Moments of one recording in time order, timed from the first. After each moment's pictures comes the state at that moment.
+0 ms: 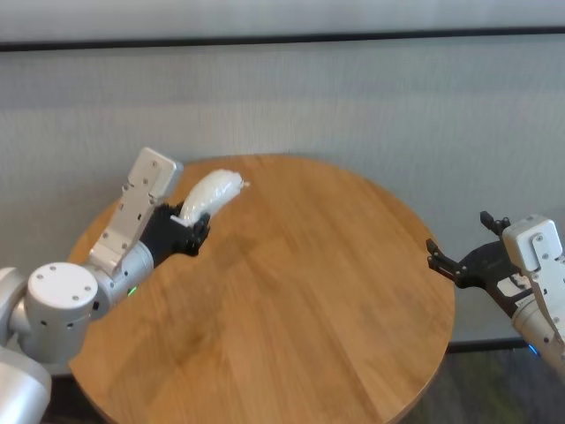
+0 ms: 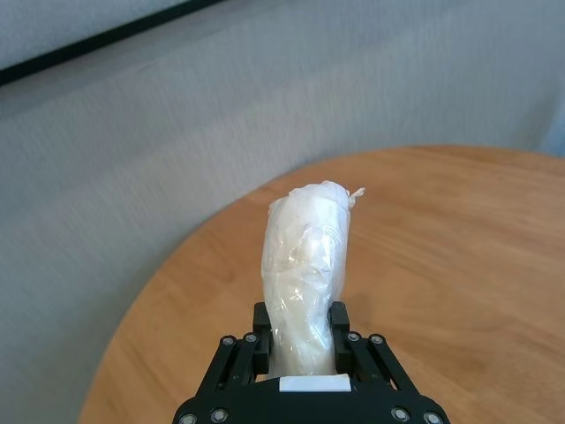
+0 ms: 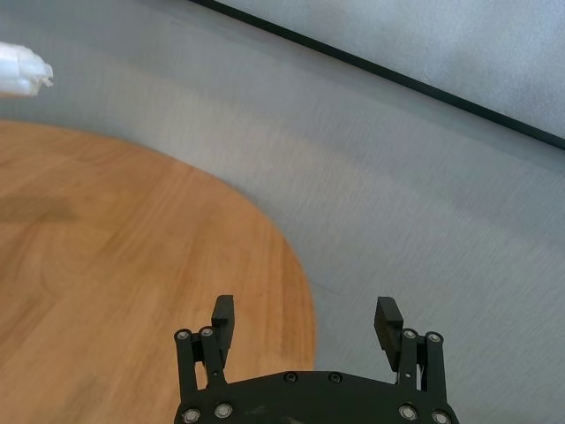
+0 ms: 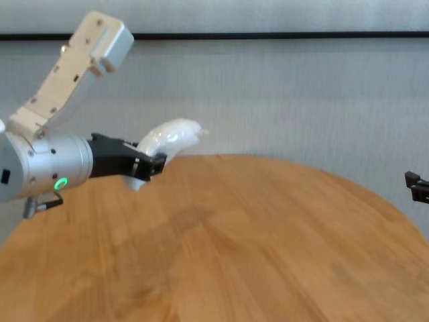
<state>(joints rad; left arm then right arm) -0.41 0.25 0.35 -1.29 -0.04 0.20 -0.25 0.20 0.60 -0.45 -1.41 0.25 -0.12 -0.03</state>
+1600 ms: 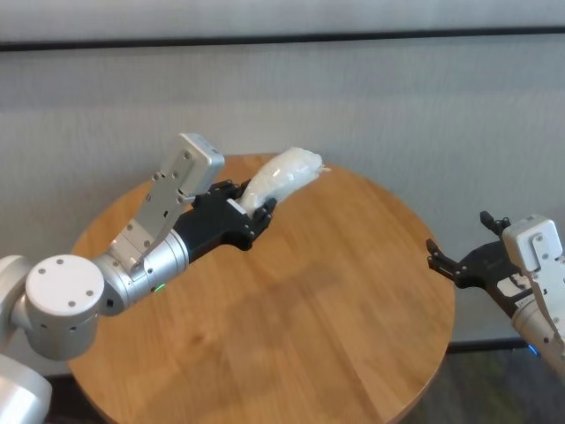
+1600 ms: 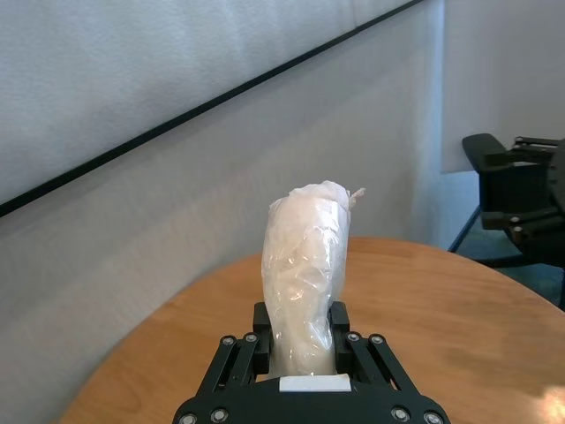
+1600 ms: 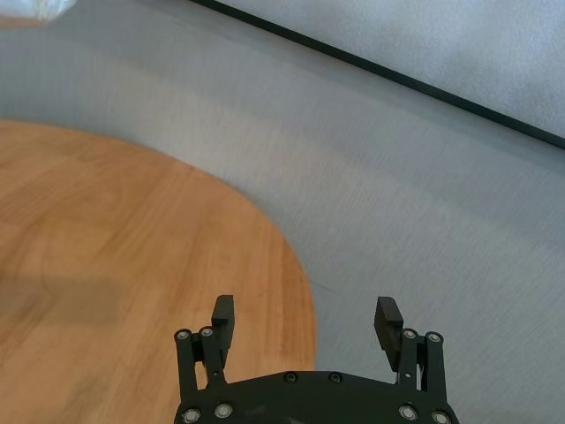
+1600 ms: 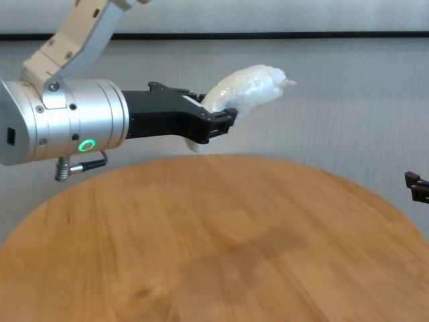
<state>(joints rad) -0.36 0.30 0.41 -1.52 -0.08 0.13 -0.40 0.20 0.60 -0.45 -1.41 0.25 -0.12 -0.03</state>
